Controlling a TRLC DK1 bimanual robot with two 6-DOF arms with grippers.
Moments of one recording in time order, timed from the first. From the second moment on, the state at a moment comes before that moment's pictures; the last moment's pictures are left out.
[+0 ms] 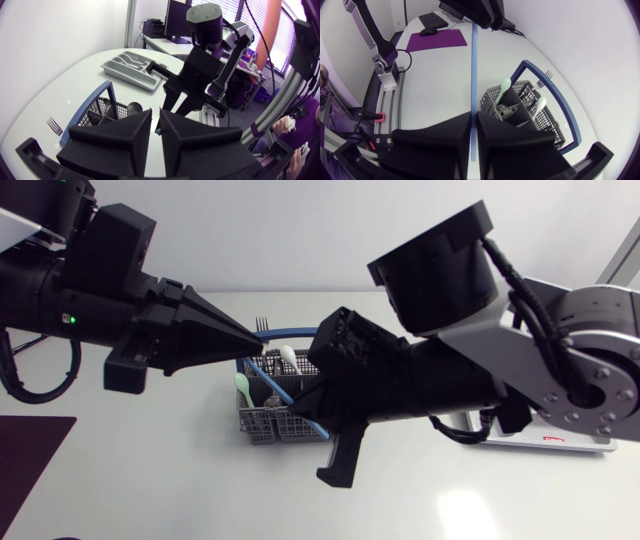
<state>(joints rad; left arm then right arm) -0.34 1.21 1.15 -0.72 0.89 0.50 0.88 1.31 1.00 -0.38 -0.23 -0.35</state>
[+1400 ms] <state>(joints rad) -0.30 1.07 0.78 -0.38 0.46 0.57 -0.01 1.31 0.97 -0.53 -0.20 -0.20</state>
